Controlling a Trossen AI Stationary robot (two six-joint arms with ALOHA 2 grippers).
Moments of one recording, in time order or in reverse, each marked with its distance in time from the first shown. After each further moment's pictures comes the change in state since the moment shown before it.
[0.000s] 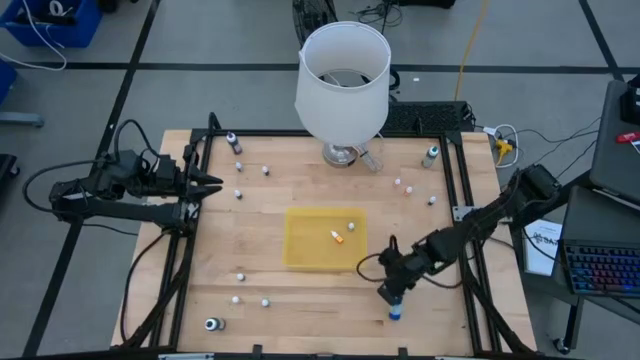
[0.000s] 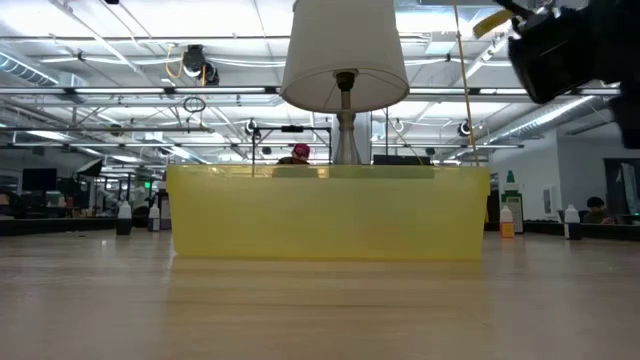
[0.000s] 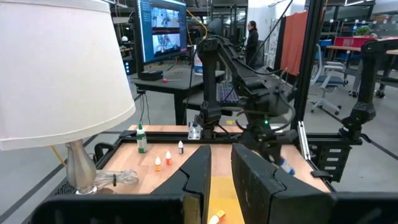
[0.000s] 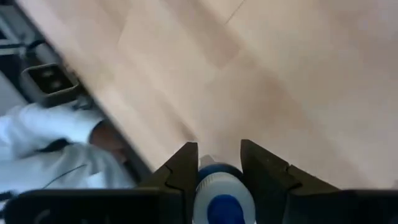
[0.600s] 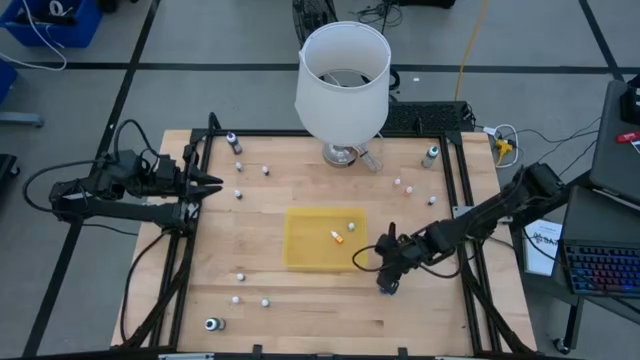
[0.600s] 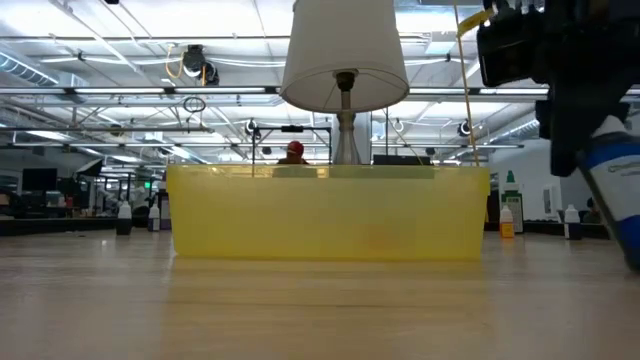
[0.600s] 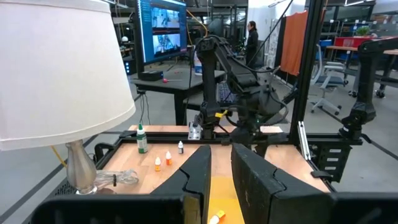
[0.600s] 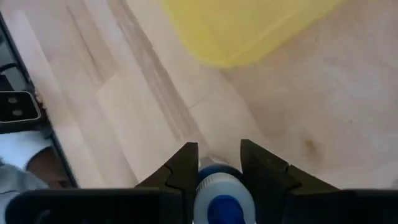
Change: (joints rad) left arm 0.000 0.000 0.000 0.000 0.000 0.000; right arm -0.075 -0.039 0.000 -0.058 0.200 -0.342
